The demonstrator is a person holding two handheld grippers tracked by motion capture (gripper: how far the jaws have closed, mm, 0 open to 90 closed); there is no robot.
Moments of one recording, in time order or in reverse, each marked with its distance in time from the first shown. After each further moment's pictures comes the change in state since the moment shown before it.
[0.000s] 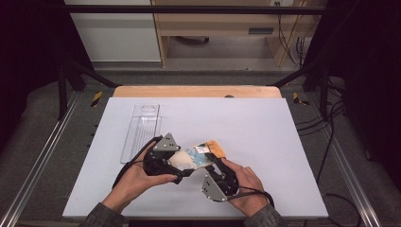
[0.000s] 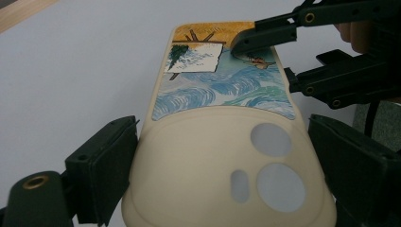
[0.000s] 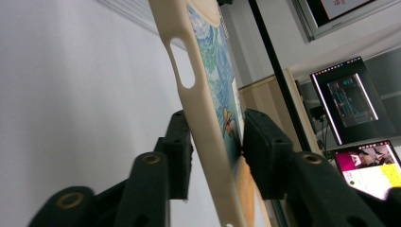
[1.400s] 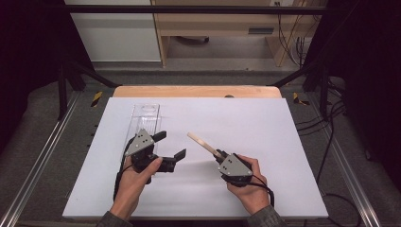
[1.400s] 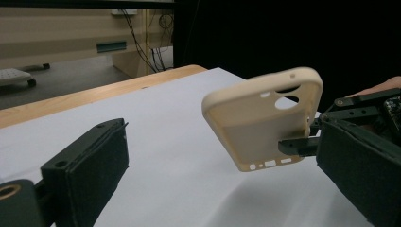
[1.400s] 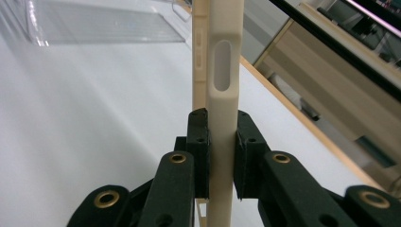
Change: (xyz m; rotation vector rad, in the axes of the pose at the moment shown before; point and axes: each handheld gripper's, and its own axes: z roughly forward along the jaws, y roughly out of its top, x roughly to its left) left arm 0.012 -0.029 -0.012 -0.485 0.172 -0.173; right arm -0.022 -0.039 0.004 0.013 0.065 0.572
